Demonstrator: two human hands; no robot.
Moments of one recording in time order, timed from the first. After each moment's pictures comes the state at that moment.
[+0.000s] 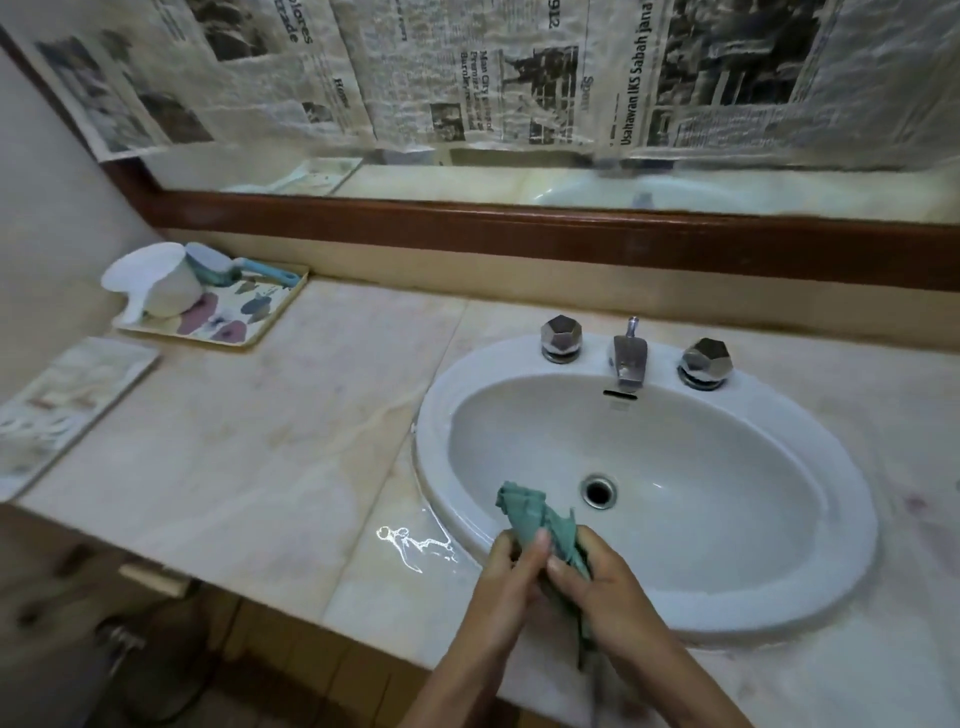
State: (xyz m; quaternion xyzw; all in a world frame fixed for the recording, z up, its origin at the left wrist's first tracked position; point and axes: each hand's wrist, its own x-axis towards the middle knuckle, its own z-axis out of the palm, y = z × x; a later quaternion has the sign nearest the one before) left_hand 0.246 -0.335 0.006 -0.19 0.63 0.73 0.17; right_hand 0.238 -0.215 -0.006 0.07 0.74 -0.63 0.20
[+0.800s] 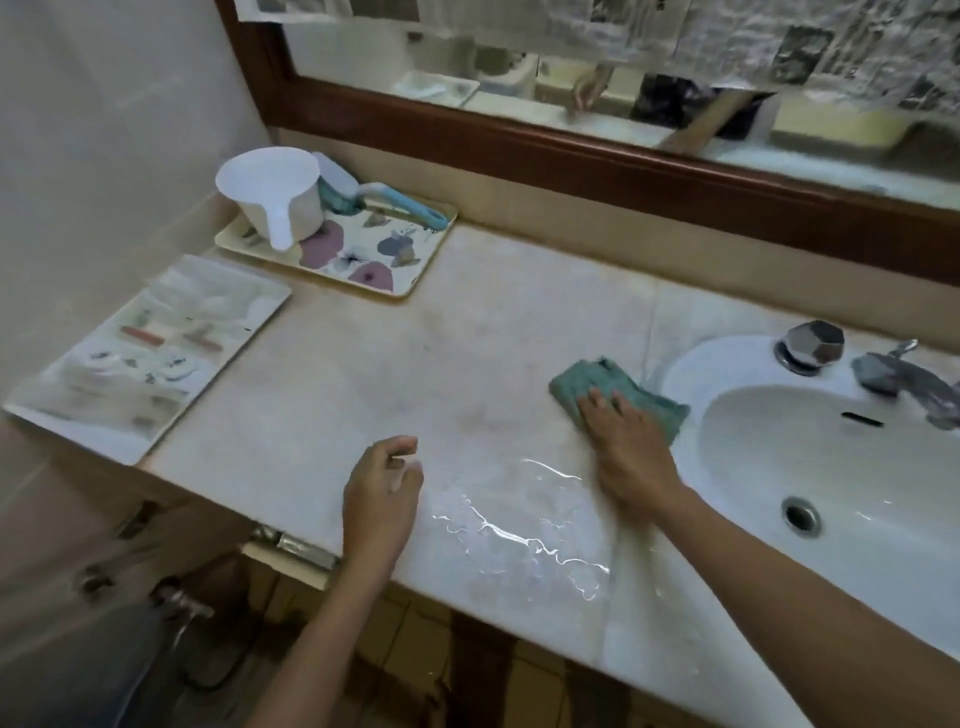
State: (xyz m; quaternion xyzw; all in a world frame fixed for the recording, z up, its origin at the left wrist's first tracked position) left_hand 0.157 -0.754 -0.052 -0.23 0.80 0.54 -0.07; right_hand 0.060 -0.486 -0.057 -0.12 0.99 -0.08 0.08
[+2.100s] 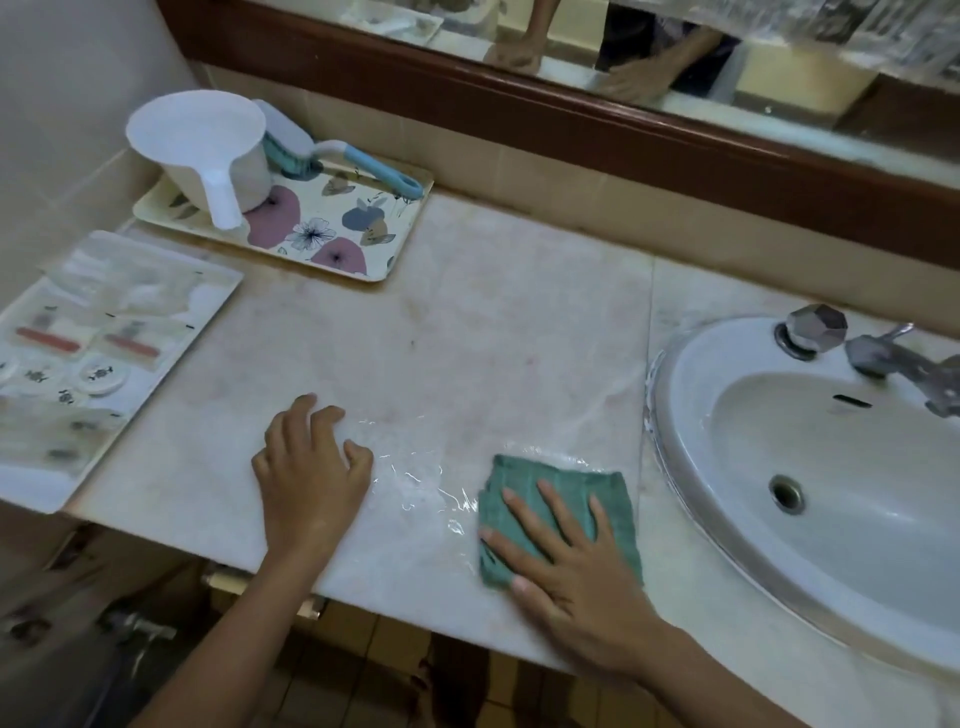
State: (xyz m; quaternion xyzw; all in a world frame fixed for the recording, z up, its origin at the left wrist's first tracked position) left_hand 0.103 -0.829 -0.097 -0.15 0.97 0.17 -0.11; right_hand 0.171 -0.543 -0.071 -0.27 0.95 -0.07 0.15
